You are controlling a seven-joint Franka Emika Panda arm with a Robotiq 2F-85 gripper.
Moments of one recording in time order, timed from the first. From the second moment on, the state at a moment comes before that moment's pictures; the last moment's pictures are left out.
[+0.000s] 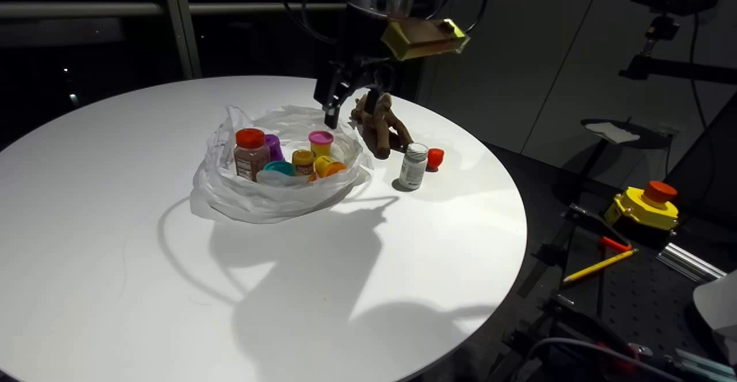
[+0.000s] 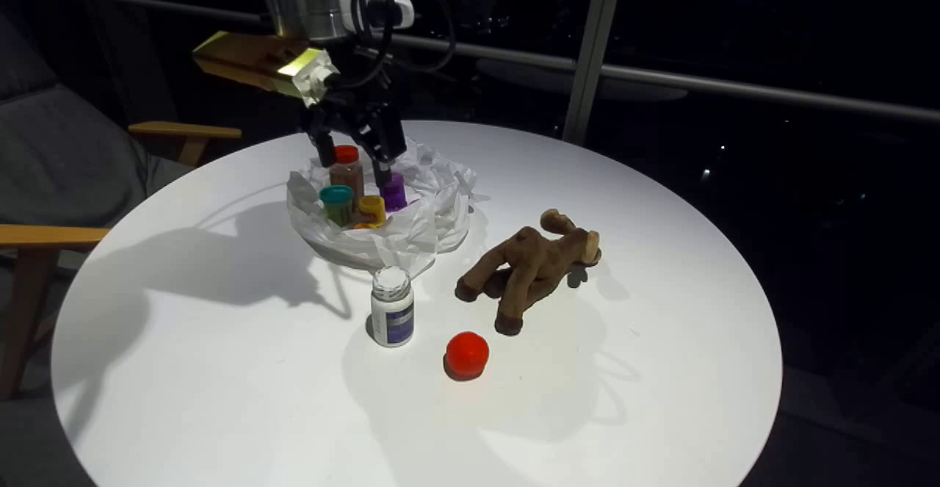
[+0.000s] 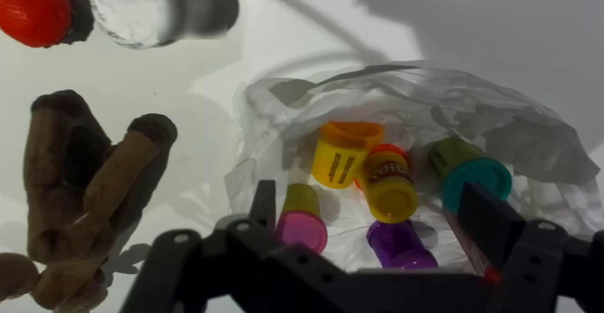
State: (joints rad) arm 0.20 0.30 0.00 -2.21 -0.14 2.67 0.36
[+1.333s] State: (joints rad) arm 0.19 0.63 -0.03 -1.93 0.18 2.72 0.58
